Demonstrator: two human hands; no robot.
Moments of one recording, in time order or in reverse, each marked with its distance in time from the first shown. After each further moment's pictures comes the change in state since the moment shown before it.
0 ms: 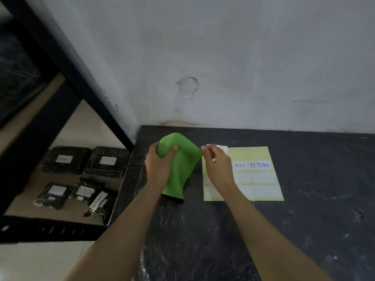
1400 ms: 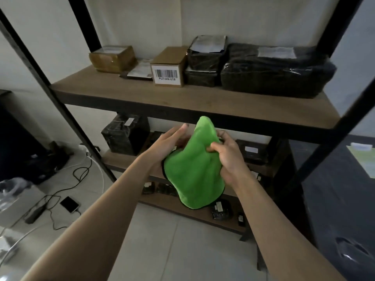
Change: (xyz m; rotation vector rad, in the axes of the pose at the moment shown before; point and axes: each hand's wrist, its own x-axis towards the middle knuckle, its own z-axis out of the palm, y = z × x) left_hand 0.057 -0.178 -0.642 -0.331 -0.550 0.124; right_hand -0.322 -0.356 0.435 0.667 -0.327 0.136
